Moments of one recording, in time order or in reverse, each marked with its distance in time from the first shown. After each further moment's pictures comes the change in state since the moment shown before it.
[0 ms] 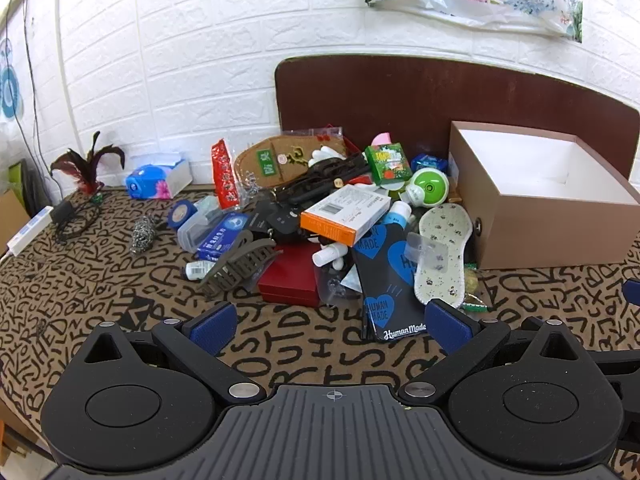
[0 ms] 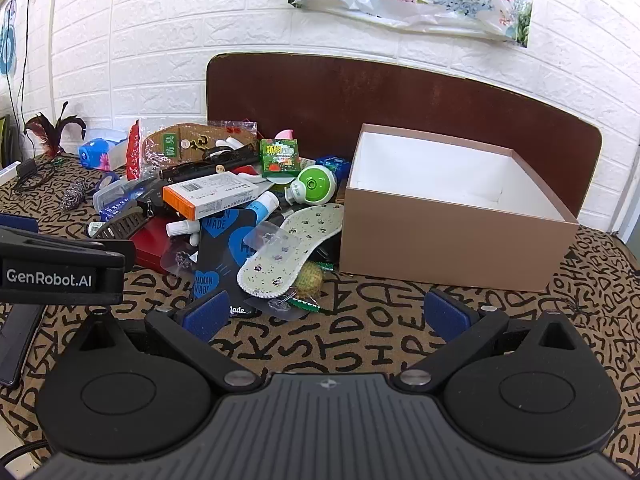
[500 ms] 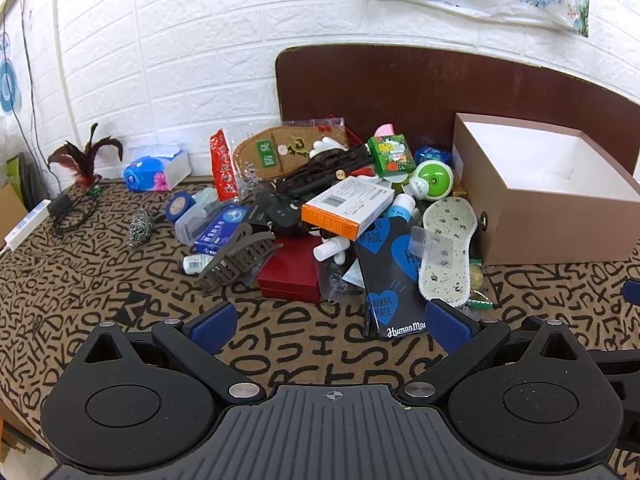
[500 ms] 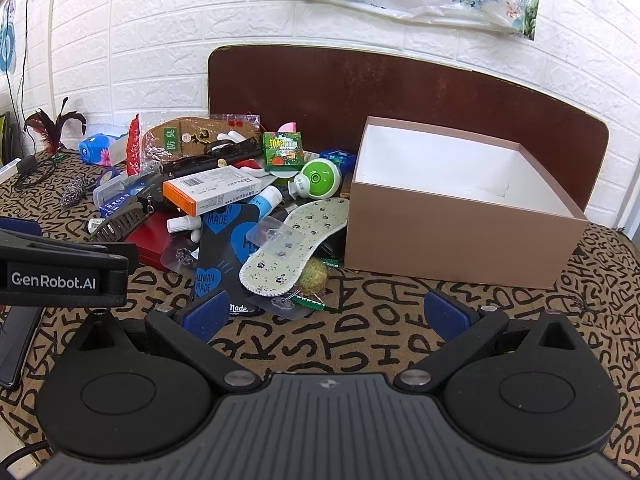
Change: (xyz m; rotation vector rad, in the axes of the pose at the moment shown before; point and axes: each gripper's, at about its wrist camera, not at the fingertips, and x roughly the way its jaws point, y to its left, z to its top) left arm 0.012 0.001 0.002 -0.004 0.027 0.003; right arm 0.009 0.001 0.002 0.002 0.023 0.011
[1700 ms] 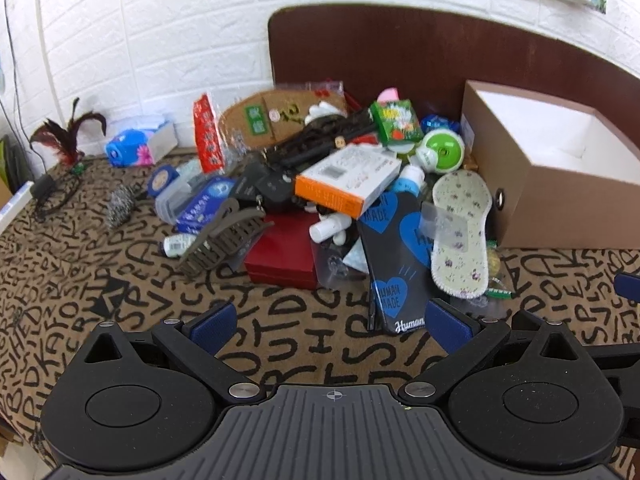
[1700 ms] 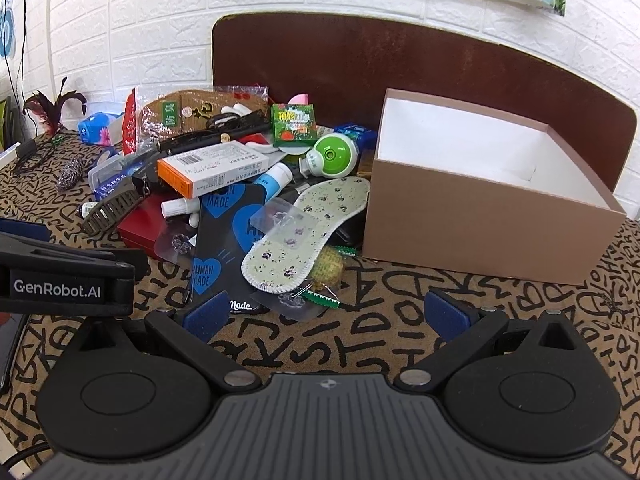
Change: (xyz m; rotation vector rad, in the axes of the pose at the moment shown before) left arm 0.051 0.005 0.005 -0.012 0.108 -0.017; right arm 0.051 0.003 0.003 -0.015 0.076 0.043
